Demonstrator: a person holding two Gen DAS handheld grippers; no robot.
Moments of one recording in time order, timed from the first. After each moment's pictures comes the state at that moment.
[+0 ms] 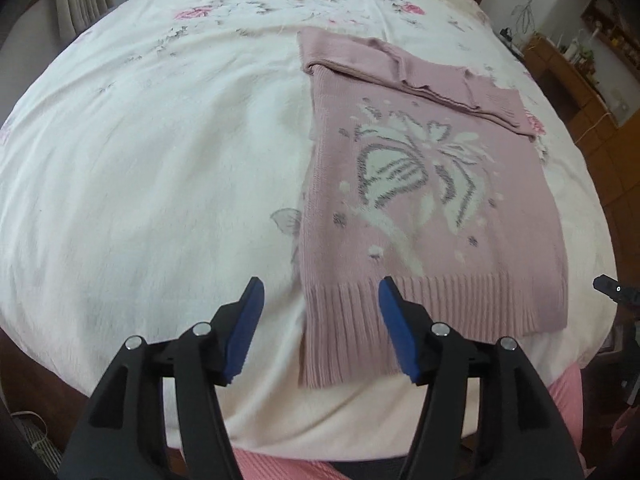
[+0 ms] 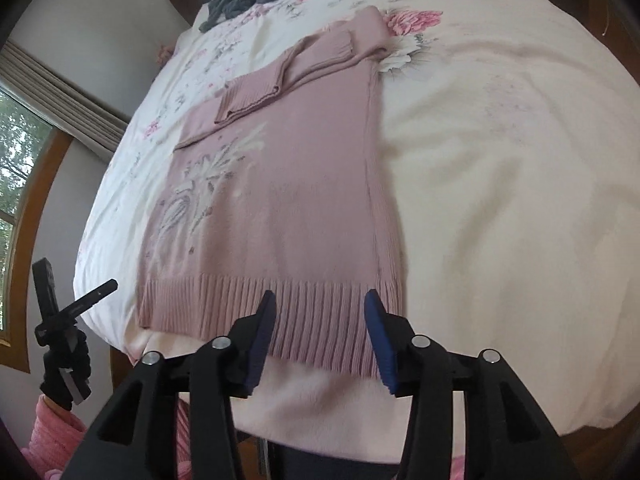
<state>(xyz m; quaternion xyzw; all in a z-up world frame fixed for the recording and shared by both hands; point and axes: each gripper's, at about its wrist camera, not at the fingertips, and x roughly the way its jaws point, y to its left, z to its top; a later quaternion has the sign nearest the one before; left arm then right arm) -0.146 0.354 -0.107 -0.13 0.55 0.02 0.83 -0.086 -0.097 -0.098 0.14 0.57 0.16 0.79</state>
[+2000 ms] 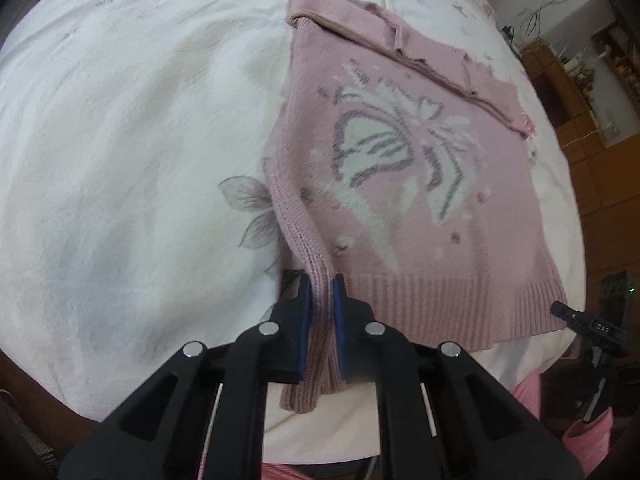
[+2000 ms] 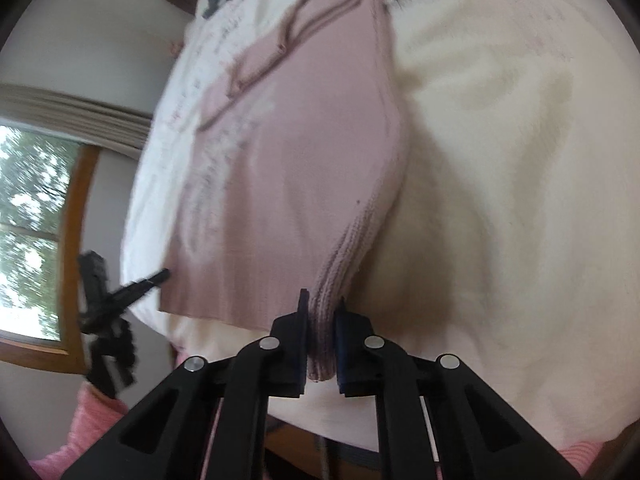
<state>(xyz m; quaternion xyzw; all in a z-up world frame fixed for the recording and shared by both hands) -0.119 0.350 -0.141 -0.22 0.59 -0.03 0.78 -0.076 -0.109 -0.143 0.25 0.61 0.23 0.71</state>
